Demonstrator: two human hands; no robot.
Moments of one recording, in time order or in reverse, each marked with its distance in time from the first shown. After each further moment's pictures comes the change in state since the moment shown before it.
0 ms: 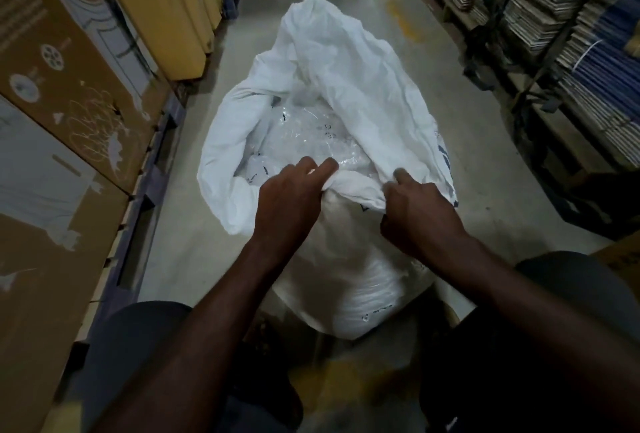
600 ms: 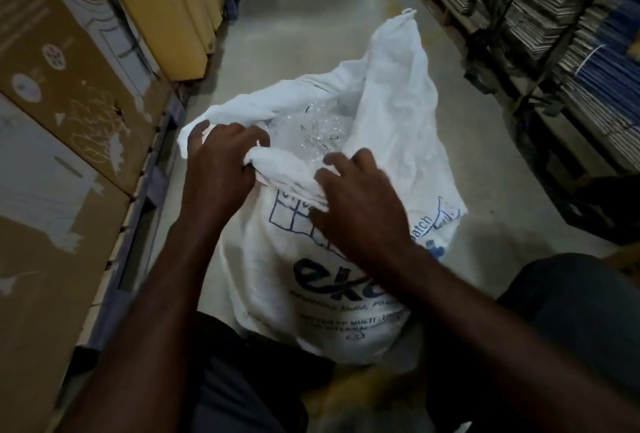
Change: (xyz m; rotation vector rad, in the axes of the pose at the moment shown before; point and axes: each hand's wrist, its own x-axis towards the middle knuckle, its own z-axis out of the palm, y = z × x) left_hand 0.022 -0.114 -0.037 -0.124 0.130 0.002; right_hand 0.009 -0.092 -0.025 0.143 0.229 -0.235
